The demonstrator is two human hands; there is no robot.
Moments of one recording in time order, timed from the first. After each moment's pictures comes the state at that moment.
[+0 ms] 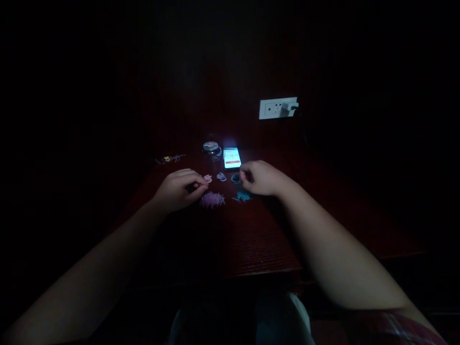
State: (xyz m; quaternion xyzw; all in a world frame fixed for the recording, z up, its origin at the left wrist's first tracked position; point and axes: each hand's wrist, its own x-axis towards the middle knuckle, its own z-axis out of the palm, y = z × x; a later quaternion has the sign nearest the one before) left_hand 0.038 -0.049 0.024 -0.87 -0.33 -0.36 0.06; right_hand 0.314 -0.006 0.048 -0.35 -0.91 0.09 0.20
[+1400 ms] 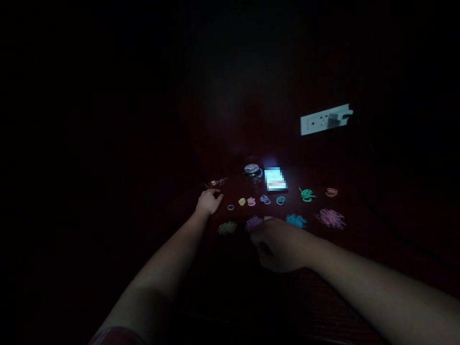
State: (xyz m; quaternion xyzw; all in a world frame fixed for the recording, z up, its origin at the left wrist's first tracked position) left_hand -0.069 0.041 -0.026 -0.62 -0.76 -0.20 0.04; right_hand 0.242 -0.065 0.022 -0.16 -0.96 0.17 0.18
